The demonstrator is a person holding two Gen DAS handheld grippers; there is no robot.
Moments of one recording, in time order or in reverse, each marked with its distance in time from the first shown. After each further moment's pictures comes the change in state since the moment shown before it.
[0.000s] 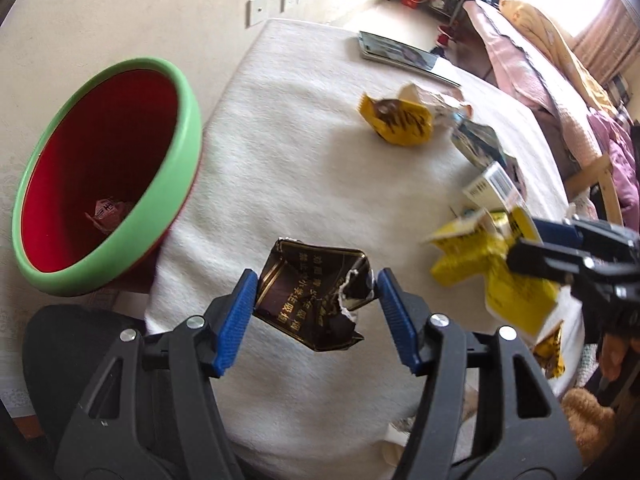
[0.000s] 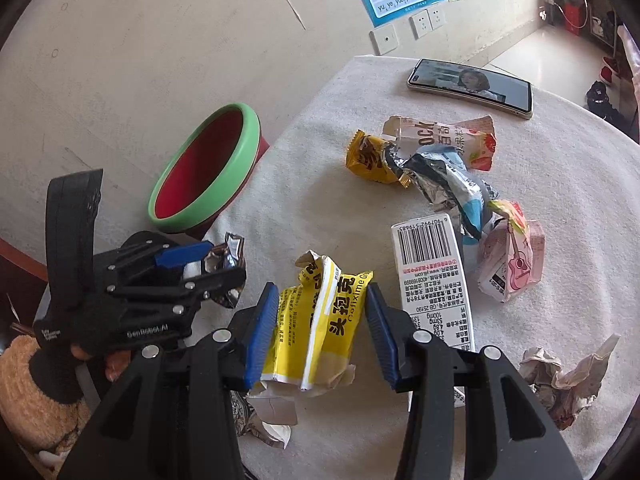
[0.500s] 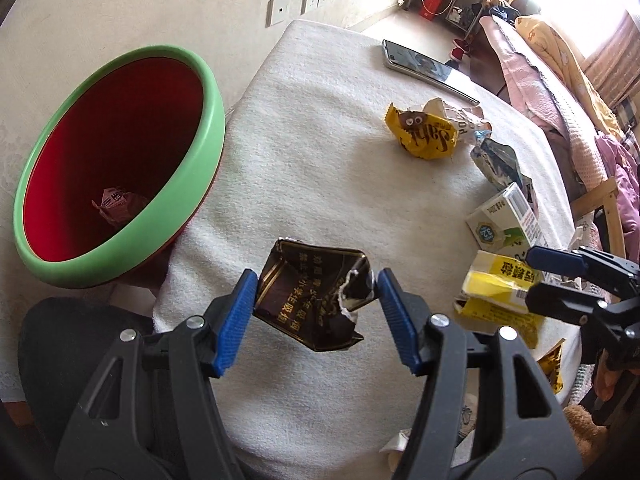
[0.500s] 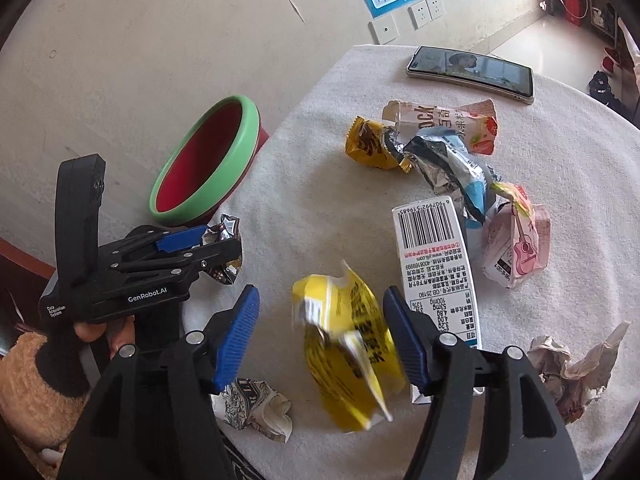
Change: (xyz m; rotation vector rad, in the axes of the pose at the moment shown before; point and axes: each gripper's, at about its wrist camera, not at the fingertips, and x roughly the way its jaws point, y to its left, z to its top) left arm 0.005 0.009 0.001 -0.058 -0.016 0.005; right arm 0.000 -0.005 -0.005 0.029 0.030 0.018
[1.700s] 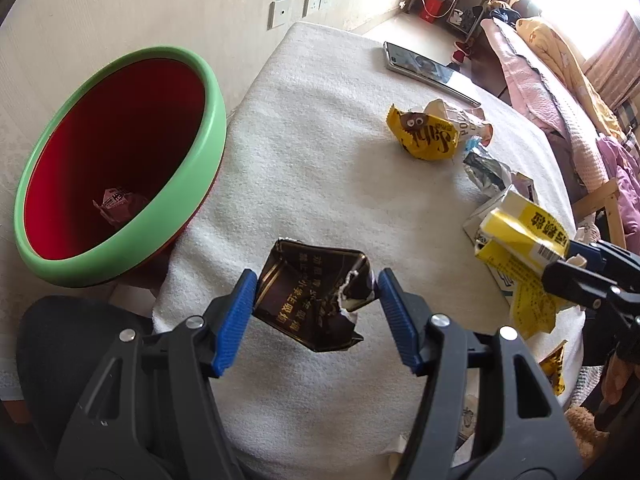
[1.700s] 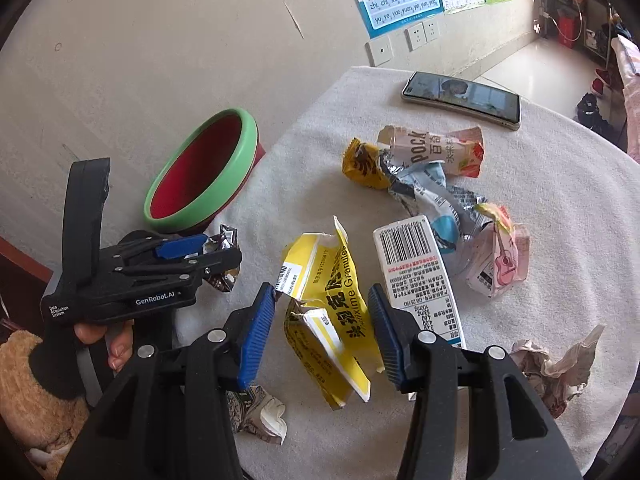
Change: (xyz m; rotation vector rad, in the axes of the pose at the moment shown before) left arm 0.003 -0.002 -0.001 0.002 -0.012 0.004; right arm -0.017 0.016 0.004 -0.050 -0.091 -0.084
